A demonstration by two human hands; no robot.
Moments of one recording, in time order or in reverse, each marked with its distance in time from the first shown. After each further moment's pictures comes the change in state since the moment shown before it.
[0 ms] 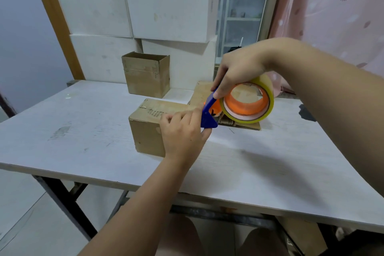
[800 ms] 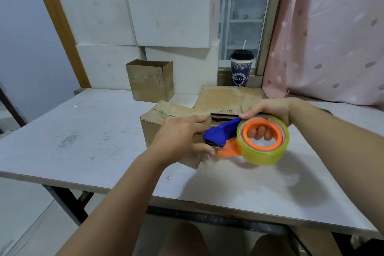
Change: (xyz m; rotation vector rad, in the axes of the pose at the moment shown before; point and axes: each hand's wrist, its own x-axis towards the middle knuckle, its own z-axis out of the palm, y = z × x) left_hand 0.034 -0.035 -0.031 -0.327 -0.756 0.179; right_hand 0.025 0.093 0.100 1.203 -0.745 0.097
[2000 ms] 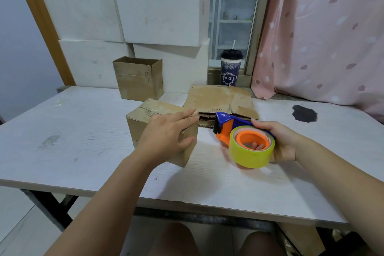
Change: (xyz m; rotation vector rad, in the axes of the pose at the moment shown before) left_hand -0.002 -0.006 0.009 0.106 0.087 -0.068; right_hand 0.017 0.085 0.013 0.827 0.382 -0.265
